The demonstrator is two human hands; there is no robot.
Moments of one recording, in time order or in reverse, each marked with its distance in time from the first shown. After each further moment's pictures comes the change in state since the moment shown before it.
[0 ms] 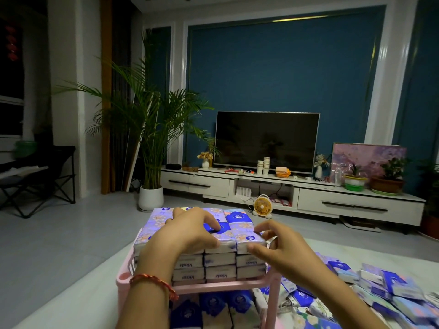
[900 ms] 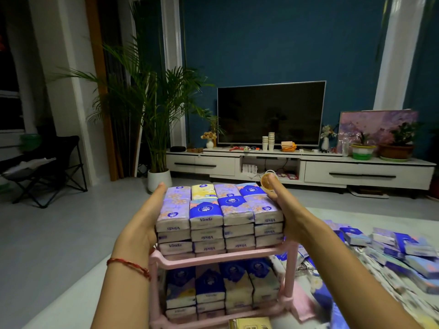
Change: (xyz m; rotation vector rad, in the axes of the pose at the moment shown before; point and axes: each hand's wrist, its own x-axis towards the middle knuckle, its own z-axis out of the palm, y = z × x) left_hand -0.011 -0.065 -0.012 -1.318 0.055 -0.444; right_hand 0.049 0.005 0.028 0.869 -0.181 0.585
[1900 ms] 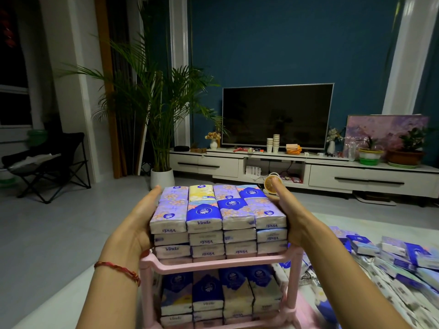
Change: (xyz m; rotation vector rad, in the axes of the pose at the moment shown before) left_hand 0.014 -0.003 -0.007 -0.032 -0.014 -0.043; right_hand 0.010 -0.003 0.003 0.073 0.005 0.052
